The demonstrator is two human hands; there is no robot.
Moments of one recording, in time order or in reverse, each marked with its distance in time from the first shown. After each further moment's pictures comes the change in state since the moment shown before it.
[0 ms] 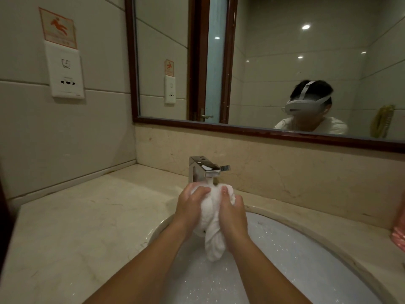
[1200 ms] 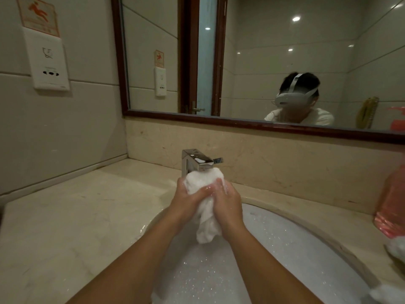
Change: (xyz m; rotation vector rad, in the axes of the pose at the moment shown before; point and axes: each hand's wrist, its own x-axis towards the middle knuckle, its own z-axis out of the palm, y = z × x) left_hand 0.008 -0.018 -0.009 0.117 -0.134 -0.025; right_hand -0.004 -0.004 -0.001 0.029 0.011 -0.168
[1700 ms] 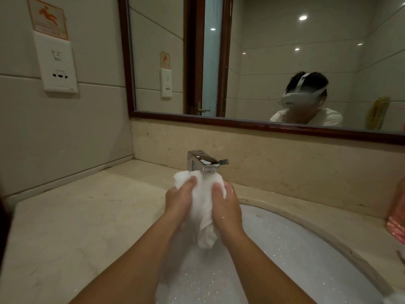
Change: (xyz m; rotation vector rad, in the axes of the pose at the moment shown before) left_hand 0.014 0.003 -0.013 -0.141 0.314 -0.185; right_hand -0.007 0.002 0.010 -0.074 -0.051 0.007
